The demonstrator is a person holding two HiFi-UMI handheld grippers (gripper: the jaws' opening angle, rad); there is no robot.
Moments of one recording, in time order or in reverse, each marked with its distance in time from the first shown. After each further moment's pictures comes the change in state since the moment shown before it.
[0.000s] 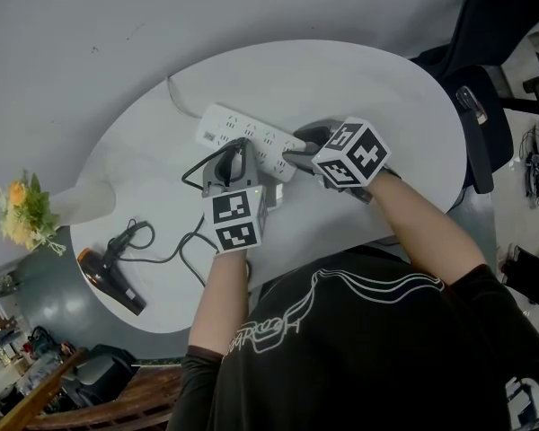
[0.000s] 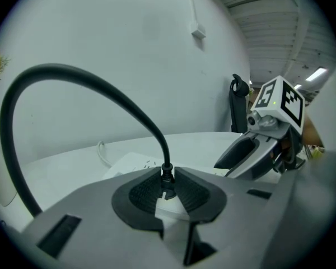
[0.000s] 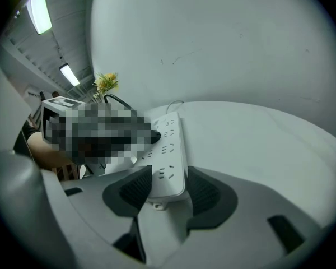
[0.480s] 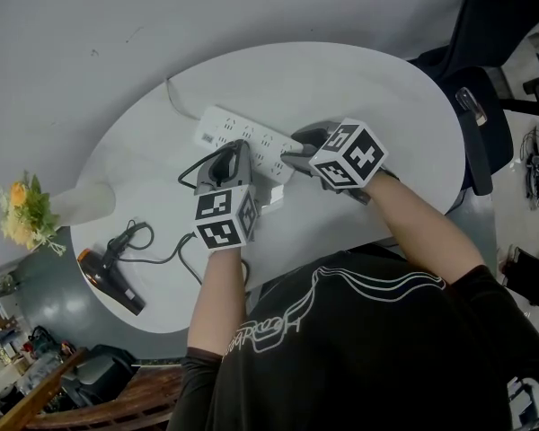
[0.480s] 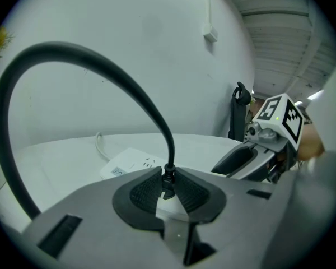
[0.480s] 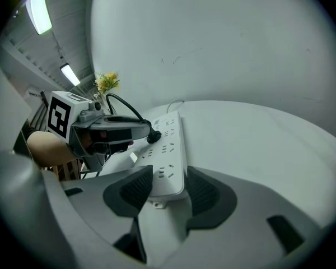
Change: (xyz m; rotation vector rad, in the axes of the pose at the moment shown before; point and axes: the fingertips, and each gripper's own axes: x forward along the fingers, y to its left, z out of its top) left arm 0.000 0.001 0.001 -0.113 0.027 -0.064; right arm -0.002 -0.001 -0.002 -0.003 0.010 0.009
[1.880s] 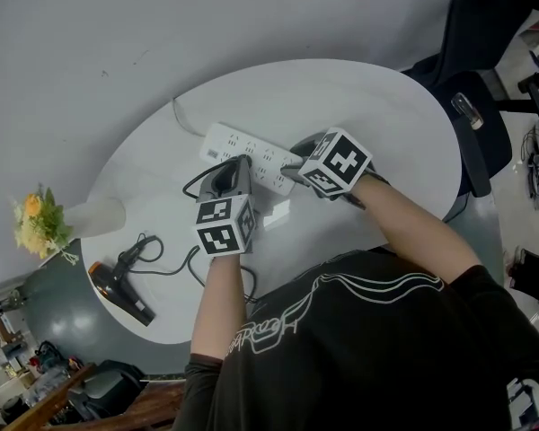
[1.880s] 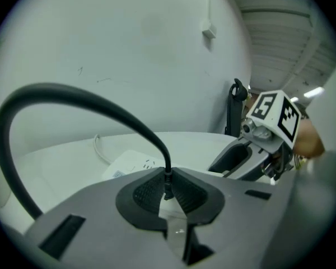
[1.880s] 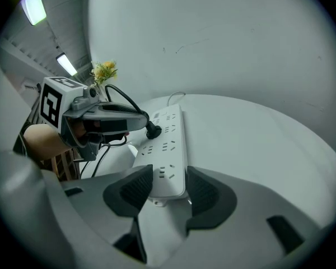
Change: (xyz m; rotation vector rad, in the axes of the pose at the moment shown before) left arm -0.007 0.000 0.006 0.036 0.059 -0.031; right arm 0.002 0.003 -0.001 -0.029 0.113 -0.028
